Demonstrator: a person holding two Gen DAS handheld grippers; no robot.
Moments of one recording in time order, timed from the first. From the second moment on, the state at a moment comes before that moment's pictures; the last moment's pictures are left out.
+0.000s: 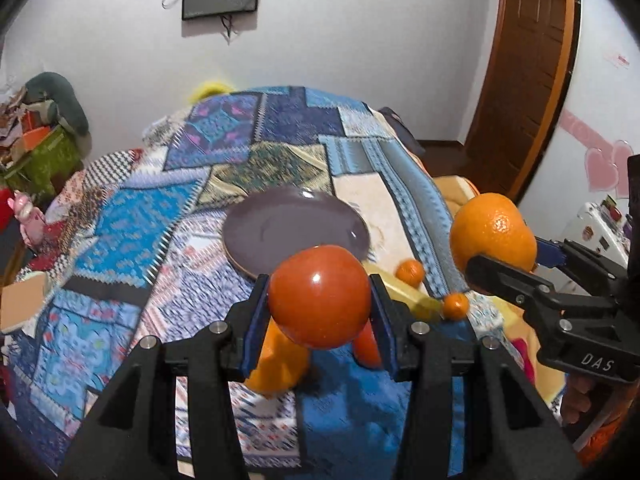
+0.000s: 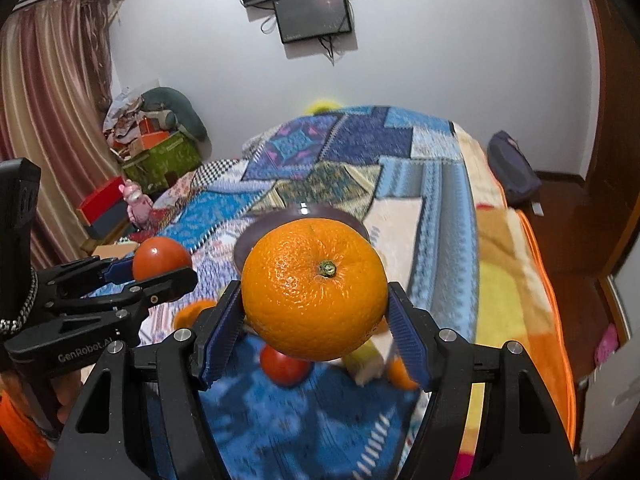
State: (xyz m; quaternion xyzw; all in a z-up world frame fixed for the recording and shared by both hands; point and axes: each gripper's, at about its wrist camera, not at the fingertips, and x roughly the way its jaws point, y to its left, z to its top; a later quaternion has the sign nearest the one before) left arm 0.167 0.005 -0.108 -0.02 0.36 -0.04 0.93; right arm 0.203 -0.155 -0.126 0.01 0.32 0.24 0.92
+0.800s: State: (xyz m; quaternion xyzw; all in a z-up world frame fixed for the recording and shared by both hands) left arm 0.271 0.050 -0.114 -0.02 0.35 0.00 0.94; right arm 0.296 -0.100 -0.130 -0.02 0.31 0.23 0.92
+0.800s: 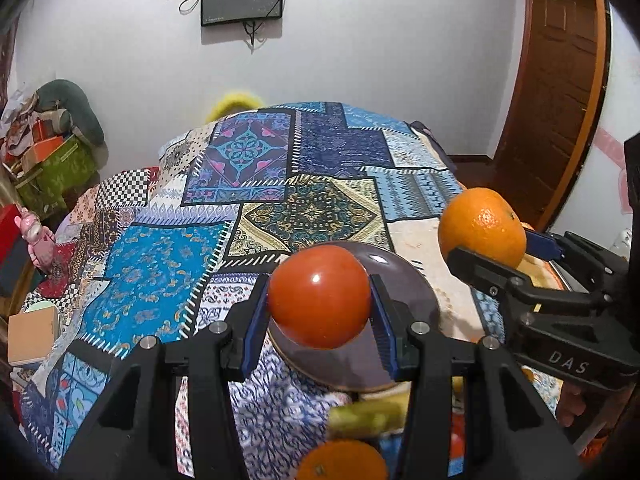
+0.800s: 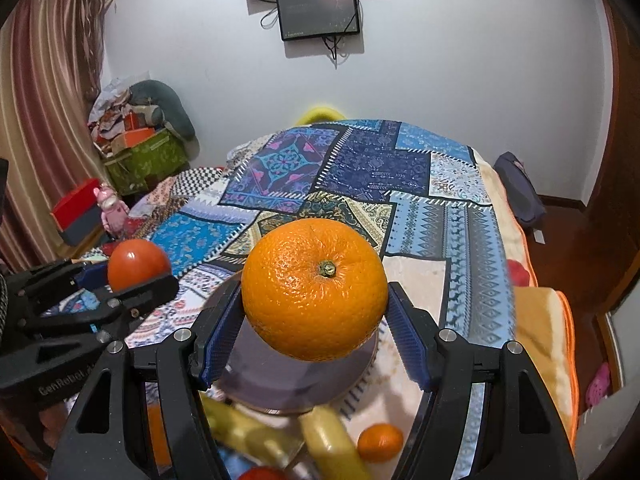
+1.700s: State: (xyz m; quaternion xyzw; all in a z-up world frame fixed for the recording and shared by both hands) left arm 0.366 0.074 -0.201 -0.02 0.47 -0.03 0.88; right arm 0.375 -0.065 -0.210 -0.08 0.44 0.24 0.86
